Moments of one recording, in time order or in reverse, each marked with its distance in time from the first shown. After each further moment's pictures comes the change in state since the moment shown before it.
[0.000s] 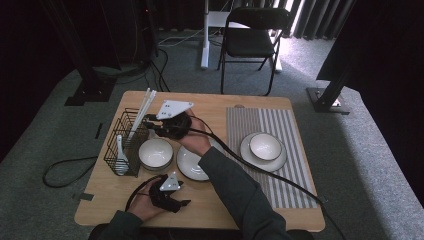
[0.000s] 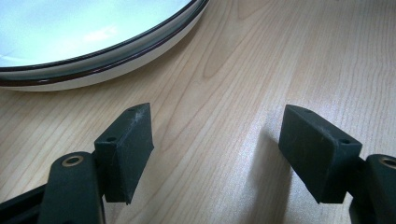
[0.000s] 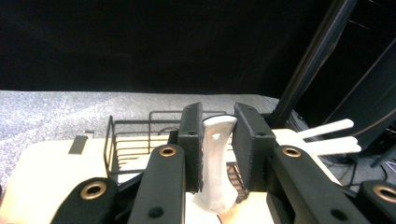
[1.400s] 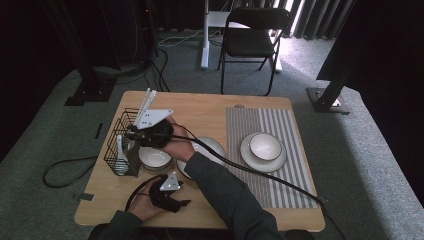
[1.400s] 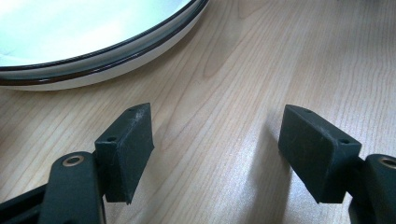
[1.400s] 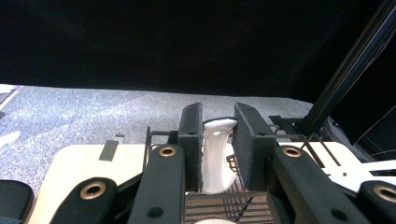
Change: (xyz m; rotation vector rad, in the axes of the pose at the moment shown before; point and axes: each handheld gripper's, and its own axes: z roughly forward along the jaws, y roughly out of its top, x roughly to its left) left arm 0.000 0.000 0.000 0.002 -0.001 -0.002; right arm 0.028 0.003 0.042 -0.001 0.122 -0.002
